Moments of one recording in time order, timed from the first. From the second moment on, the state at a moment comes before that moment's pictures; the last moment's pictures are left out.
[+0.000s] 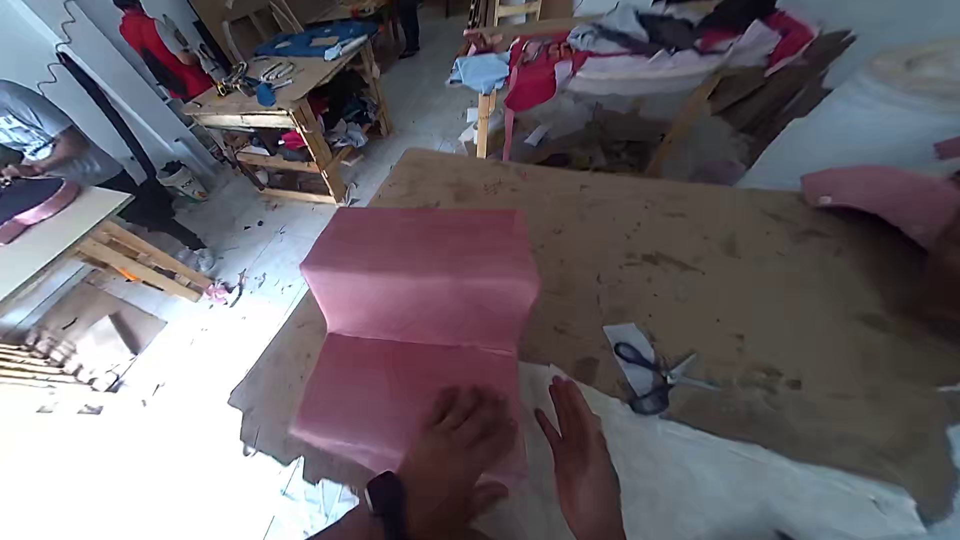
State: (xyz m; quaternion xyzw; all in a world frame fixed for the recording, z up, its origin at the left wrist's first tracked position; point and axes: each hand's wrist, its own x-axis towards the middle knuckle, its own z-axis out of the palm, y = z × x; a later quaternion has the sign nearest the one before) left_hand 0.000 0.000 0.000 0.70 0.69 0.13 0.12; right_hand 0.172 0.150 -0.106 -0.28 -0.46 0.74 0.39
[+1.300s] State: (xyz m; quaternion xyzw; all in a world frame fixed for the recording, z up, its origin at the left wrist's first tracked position) left_hand -0.270 -0.082 -0.088 0.34 0.62 0.53 0.47; right_hand 0.095 0.164 -0.079 -0.47 -0.59 0.58 0.31
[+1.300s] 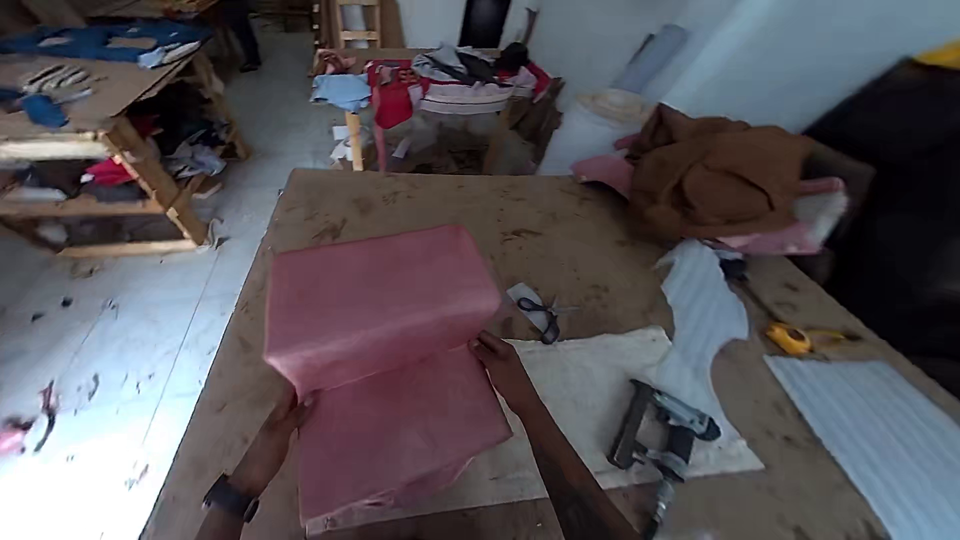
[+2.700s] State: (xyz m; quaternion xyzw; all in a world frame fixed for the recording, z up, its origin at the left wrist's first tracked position) left_hand -0.096 0.211 0.128 0.78 0.63 0.01 0.07; right_hand 0.079 0.266 -0.047 -0.13 -0.55 0.65 0.50
